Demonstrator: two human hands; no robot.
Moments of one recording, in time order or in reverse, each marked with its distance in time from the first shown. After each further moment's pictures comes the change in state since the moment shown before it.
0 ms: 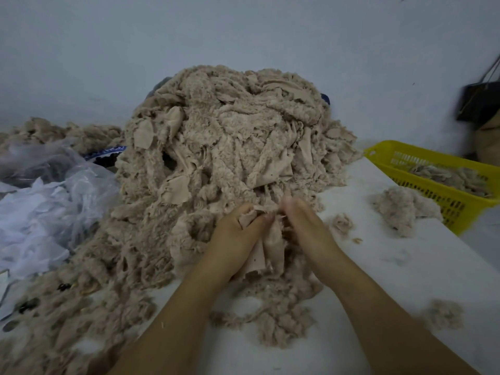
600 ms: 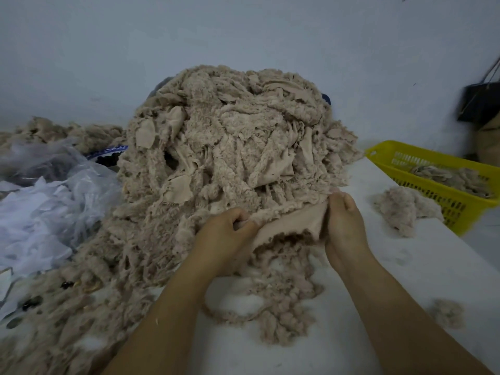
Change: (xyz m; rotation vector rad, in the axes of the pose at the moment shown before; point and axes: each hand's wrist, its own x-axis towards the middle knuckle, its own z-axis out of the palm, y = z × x) left_hand 0.007 -0.009 -0.024 0.462 -0.030 -0.070; right_hand 0.017 0.001 -0.029 0.253 0.538 0.179
